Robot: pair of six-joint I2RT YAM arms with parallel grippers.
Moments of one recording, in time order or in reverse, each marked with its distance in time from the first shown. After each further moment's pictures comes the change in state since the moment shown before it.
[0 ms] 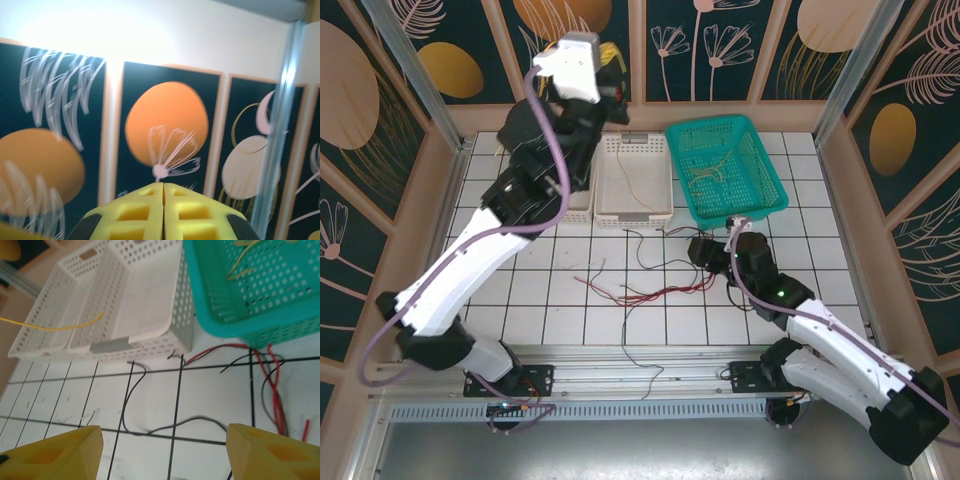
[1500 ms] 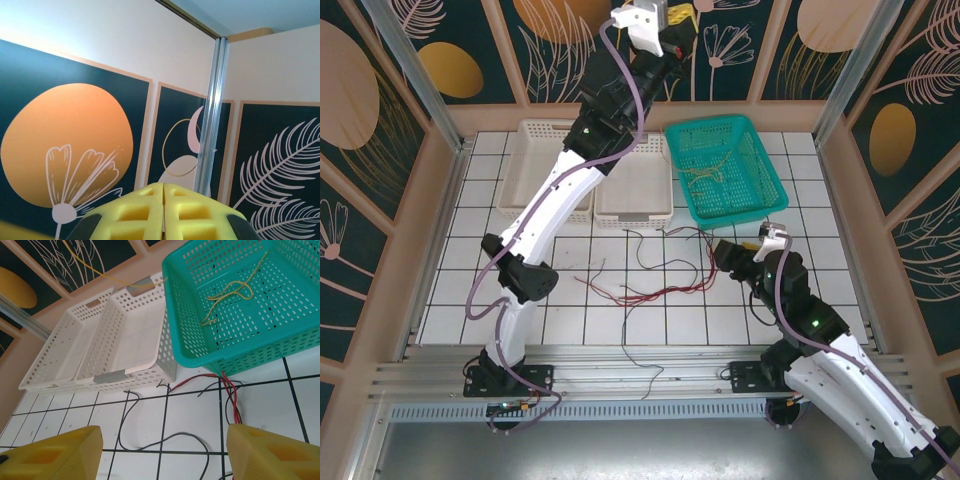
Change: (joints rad) left arm 0.142 0.576 0.604 0.055 0.425 -0.185; right arm -0.029 -0.292 0.000 -0.178 0.082 -0.031
